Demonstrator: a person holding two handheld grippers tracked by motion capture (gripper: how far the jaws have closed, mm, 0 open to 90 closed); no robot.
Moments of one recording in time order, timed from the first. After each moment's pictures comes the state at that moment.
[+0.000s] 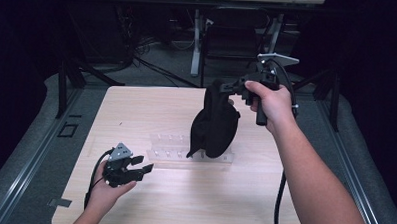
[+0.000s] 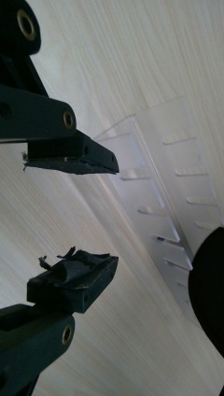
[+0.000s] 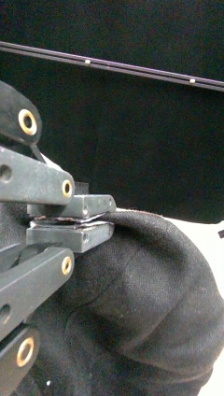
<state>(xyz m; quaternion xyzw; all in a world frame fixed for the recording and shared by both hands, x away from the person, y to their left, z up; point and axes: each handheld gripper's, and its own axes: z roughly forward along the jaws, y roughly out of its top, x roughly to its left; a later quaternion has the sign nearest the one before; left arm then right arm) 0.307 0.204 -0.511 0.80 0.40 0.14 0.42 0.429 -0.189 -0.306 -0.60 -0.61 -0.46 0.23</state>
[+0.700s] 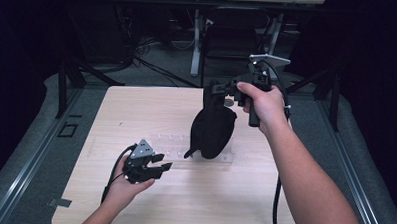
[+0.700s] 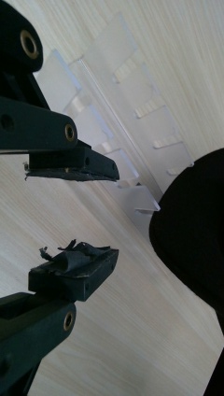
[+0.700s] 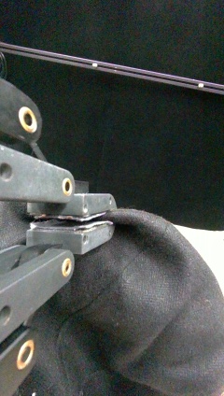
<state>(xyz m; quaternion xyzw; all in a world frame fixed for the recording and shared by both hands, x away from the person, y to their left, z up) 0.313 0.151 -0.499 0.83 0.34 0.14 0.42 0.428 -0.171 -0.308 -0.59 -0.61 -0.47 0.23</state>
